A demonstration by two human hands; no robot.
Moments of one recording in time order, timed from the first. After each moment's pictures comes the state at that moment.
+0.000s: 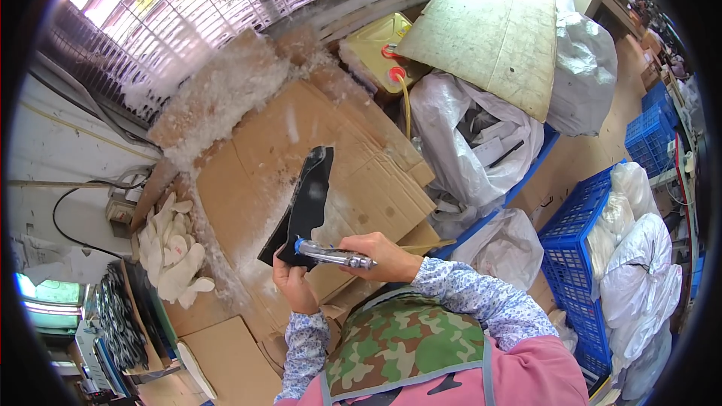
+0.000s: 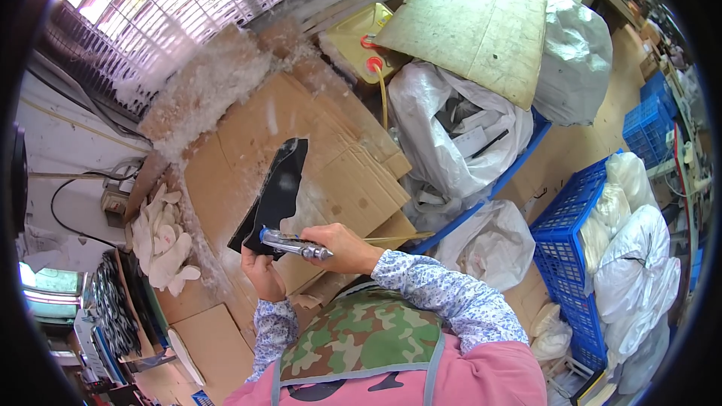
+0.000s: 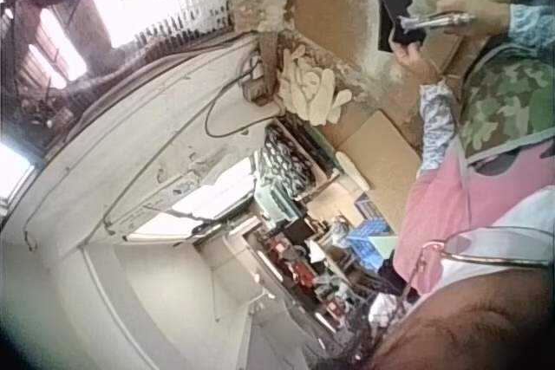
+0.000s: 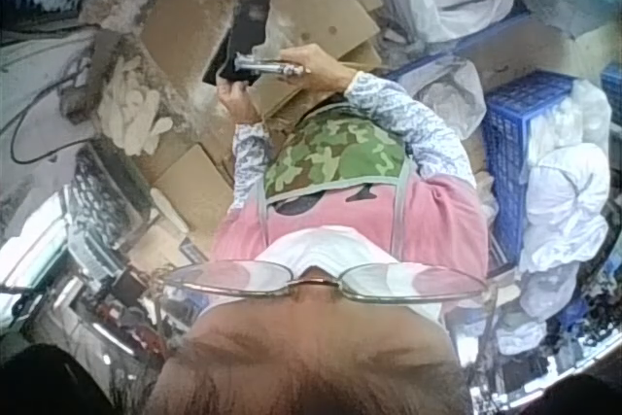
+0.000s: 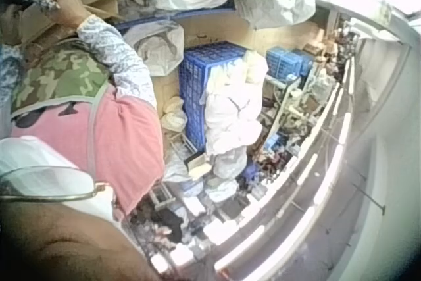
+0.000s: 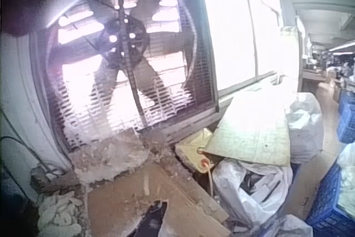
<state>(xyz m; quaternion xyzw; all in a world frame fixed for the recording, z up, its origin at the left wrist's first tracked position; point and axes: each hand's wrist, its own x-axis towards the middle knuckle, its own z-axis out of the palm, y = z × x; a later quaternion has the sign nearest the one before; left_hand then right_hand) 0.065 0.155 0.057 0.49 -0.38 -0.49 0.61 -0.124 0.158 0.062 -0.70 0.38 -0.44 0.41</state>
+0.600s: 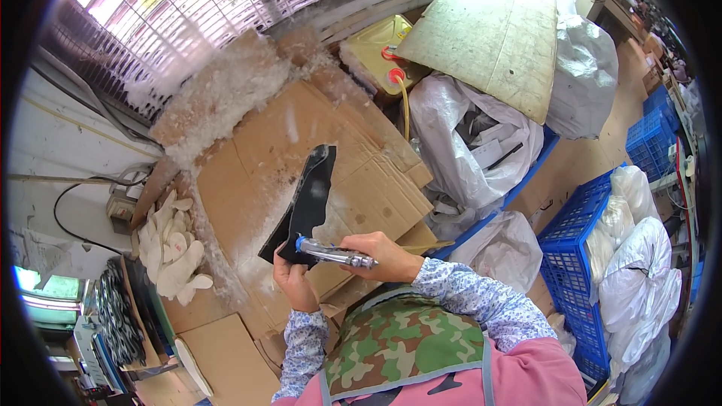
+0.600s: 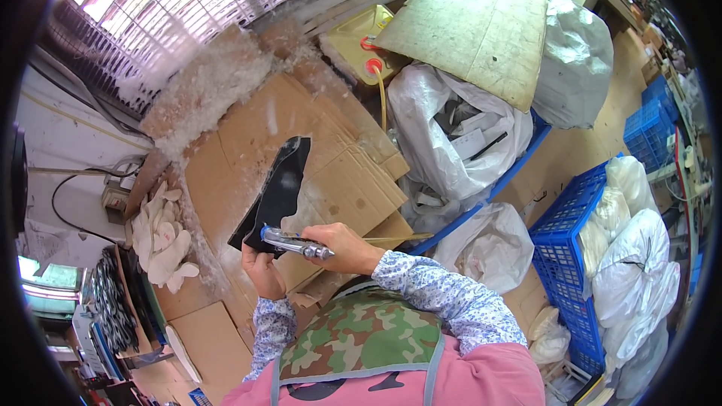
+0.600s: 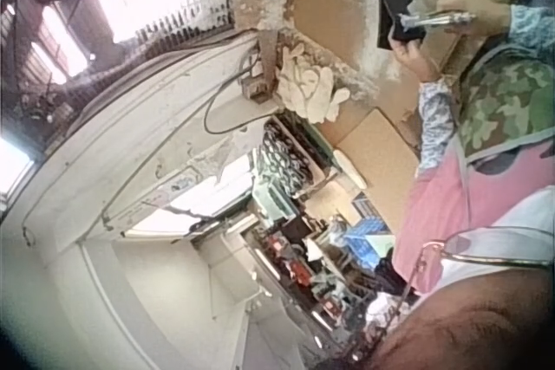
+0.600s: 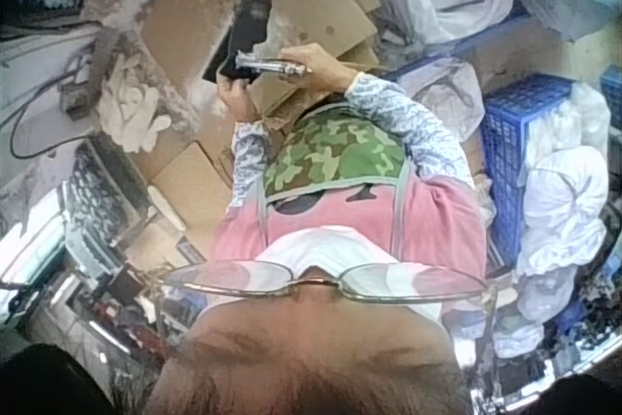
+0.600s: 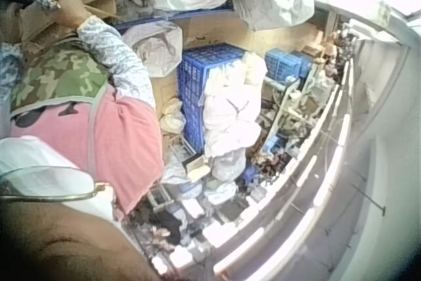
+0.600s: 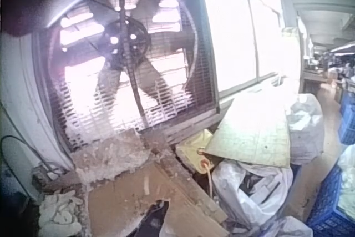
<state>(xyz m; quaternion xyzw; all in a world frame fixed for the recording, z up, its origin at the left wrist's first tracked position) 0.056 0.159 0.059 0.49 -0.39 -0.49 0.60 -0.134 0.164 0.067 -0.70 0.38 -0.43 0.42</state>
